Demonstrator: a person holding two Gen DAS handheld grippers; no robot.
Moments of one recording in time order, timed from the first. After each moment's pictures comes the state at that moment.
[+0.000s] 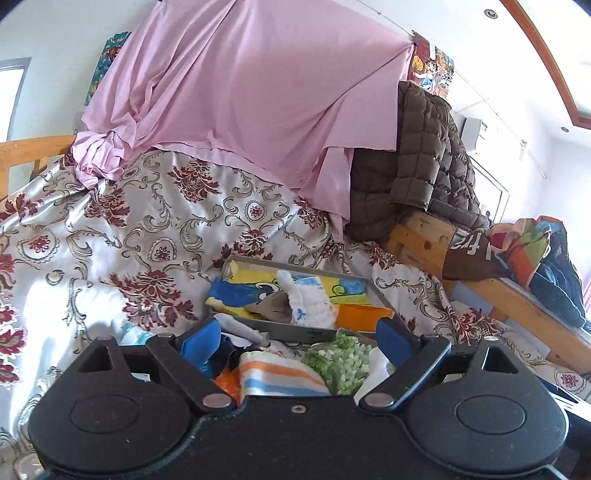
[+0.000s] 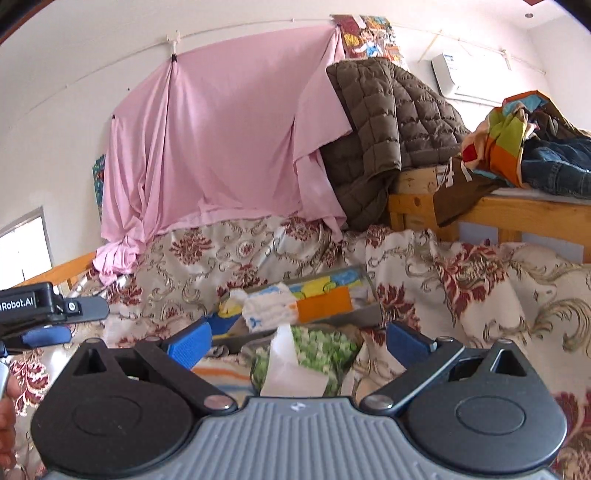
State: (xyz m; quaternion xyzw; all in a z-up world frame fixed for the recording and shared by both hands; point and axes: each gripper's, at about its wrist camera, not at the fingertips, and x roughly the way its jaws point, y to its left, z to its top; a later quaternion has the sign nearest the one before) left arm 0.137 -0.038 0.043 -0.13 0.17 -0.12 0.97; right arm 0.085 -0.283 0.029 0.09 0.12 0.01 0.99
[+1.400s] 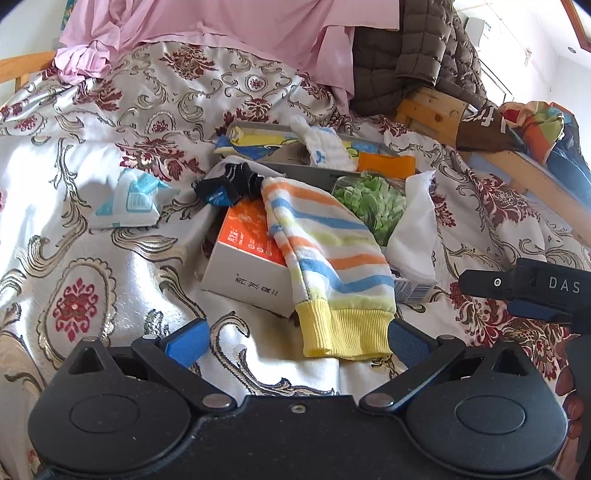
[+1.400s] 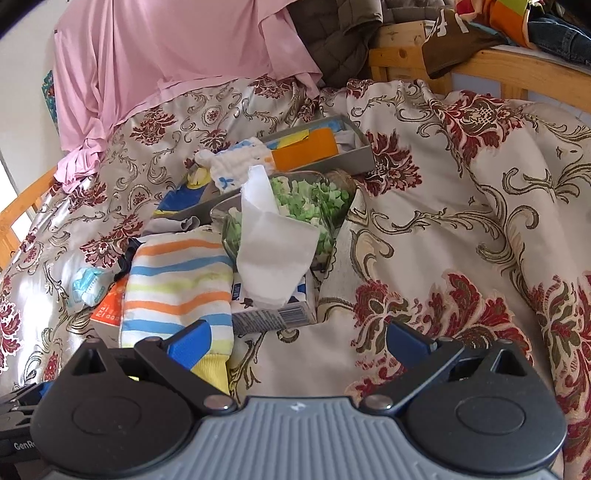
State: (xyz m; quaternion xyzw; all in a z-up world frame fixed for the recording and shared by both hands) left arm 0.138 -0.038 -0.067 -0.09 0.33 -0.15 0.93; right arm 0.137 -0.277 -0.027 0.12 0.34 -0.01 0.93
